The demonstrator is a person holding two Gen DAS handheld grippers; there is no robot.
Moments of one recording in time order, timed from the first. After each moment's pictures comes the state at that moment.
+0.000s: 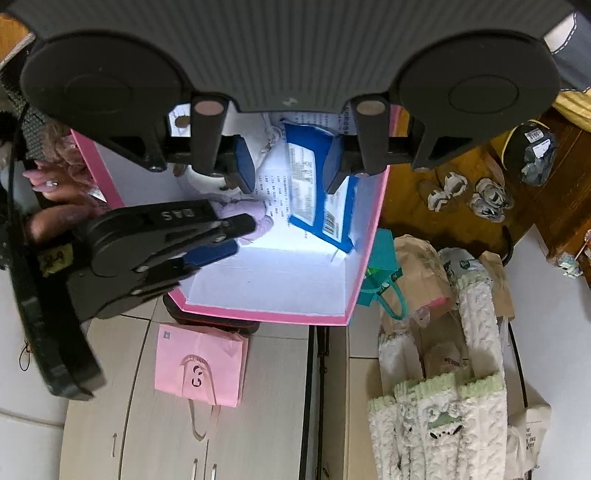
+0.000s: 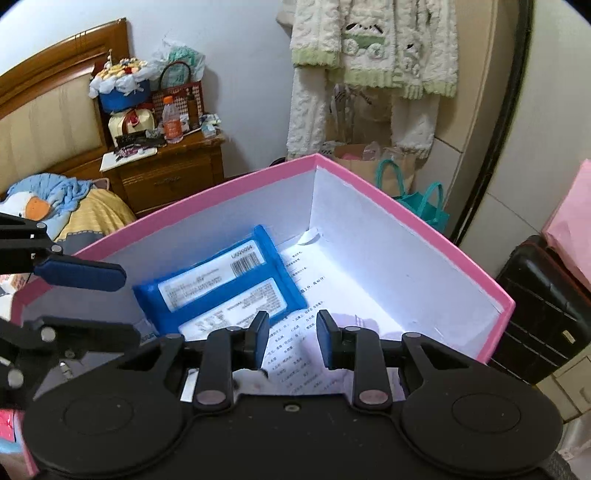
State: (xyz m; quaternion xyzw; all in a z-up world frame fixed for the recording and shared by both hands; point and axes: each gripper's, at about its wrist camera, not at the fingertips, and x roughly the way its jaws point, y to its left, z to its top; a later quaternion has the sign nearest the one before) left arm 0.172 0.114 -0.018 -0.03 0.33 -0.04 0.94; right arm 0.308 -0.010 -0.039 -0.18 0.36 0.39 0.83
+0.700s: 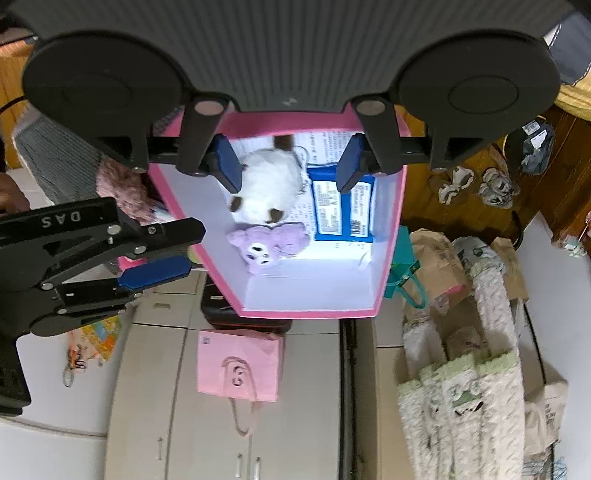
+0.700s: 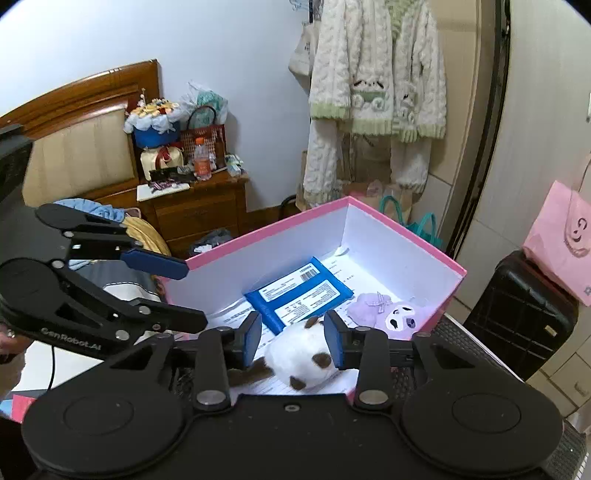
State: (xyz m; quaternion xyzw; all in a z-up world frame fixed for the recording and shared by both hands) left arm 0.104 0.097 0.018 0.00 0.33 -0.09 0.94; right arm 0.177 -0.072 0.034 -0.16 0.31 0.40 0.85
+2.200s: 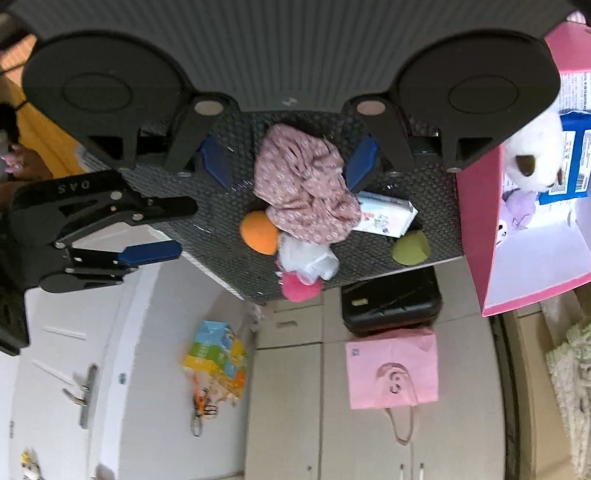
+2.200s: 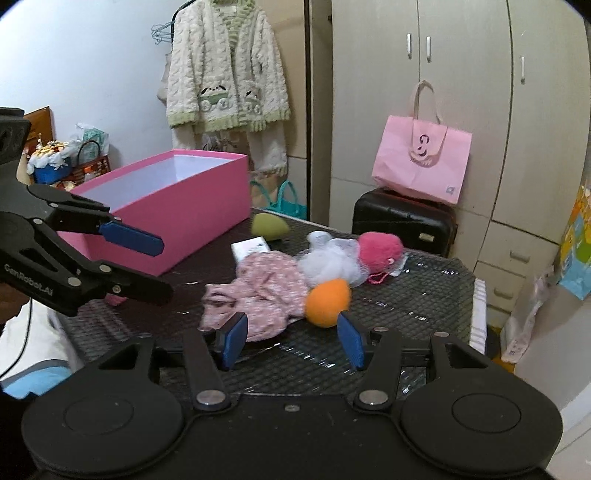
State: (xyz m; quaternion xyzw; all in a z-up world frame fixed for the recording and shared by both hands) left arm 0.132 -0.108 -0.051 0.06 0.30 -0.26 0.92; right arm 0.131 -0.318 -0.061 -0.07 0.28 0.24 0.93
